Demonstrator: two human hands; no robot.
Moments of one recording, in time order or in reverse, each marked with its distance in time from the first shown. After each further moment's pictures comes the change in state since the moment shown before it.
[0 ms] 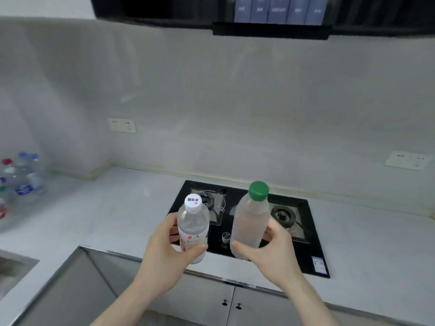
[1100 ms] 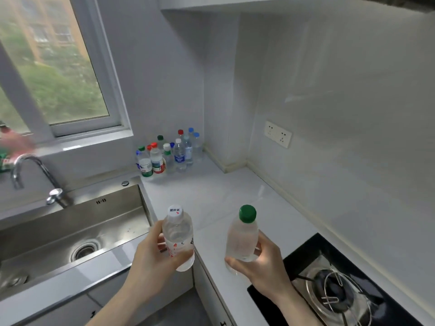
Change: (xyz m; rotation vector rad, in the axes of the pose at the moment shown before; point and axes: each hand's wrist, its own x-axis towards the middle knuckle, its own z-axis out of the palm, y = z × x) left_hand 0.085 -0.142 -0.190 0.085 0.733 -0.486; right_hand 0.238 -0.015 0.333 0.083 -0.867 -0.153
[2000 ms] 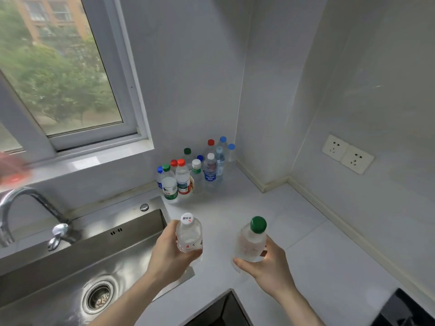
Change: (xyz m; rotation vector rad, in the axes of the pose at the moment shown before) left_hand 0.289 -0.132 -0.087 0.109 -0.035 -0.112; right_hand 0.246 -0.004 0.169 -0.067 0.000 0.142
